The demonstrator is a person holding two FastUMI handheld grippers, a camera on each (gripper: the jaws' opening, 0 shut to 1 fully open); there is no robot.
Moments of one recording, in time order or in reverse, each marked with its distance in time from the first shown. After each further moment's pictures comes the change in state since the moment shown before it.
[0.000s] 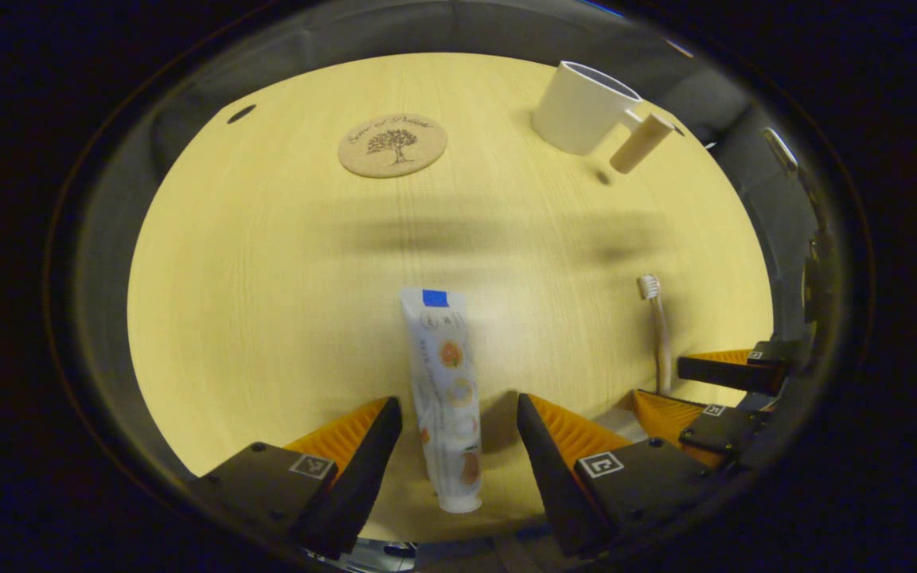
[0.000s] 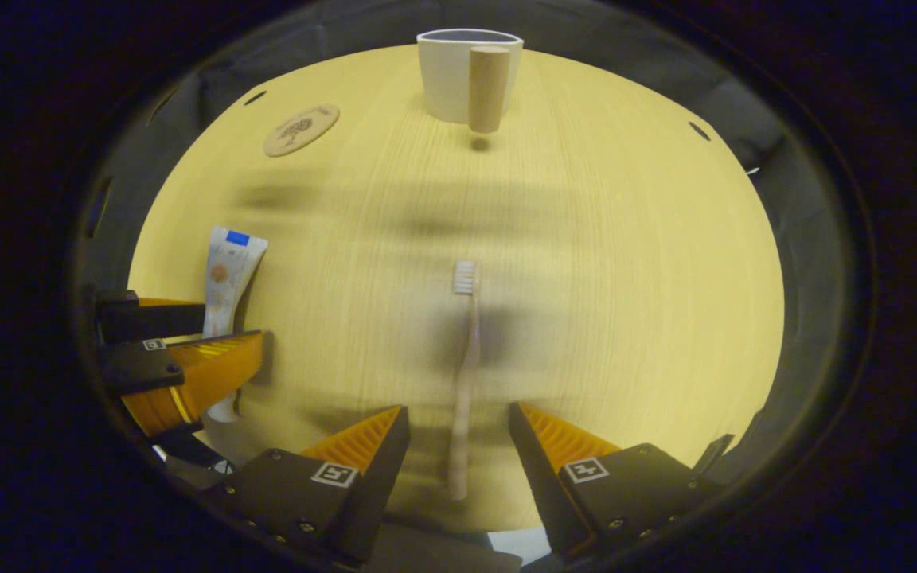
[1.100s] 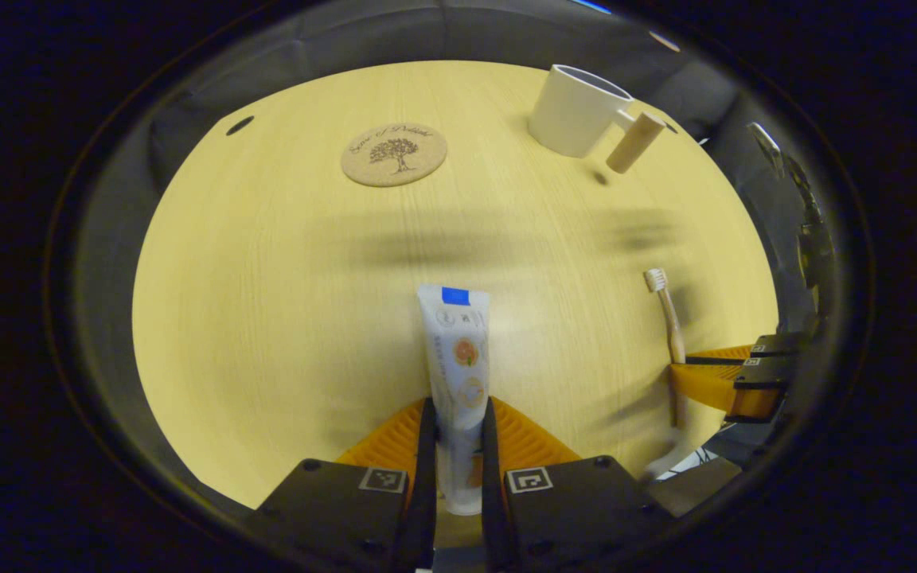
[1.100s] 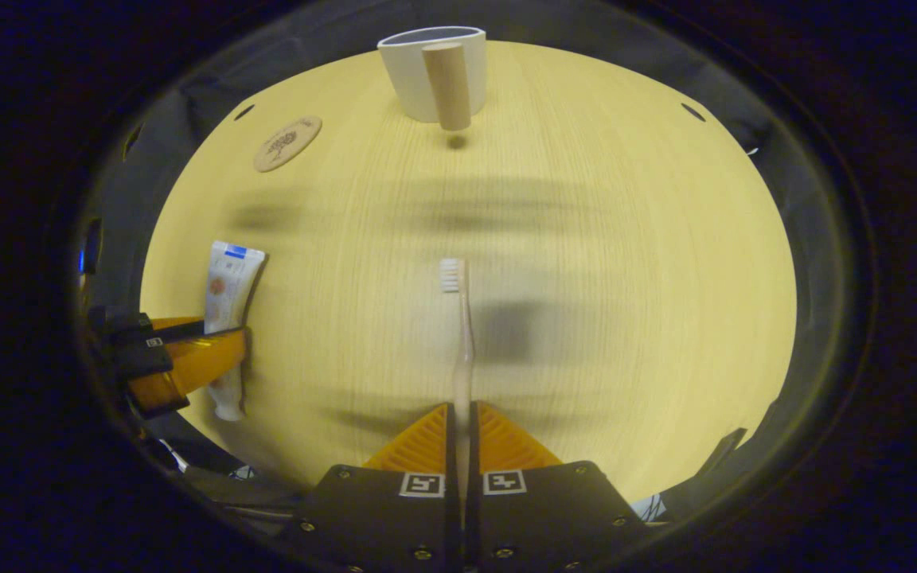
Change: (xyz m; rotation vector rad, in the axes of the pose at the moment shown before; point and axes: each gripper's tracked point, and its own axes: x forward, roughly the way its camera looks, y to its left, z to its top) left arm -0.007 0.008 0.005 0.029 -0.051 0.005; right arm -0.001 -0.008 0.005 0.056 -0.003 0.058
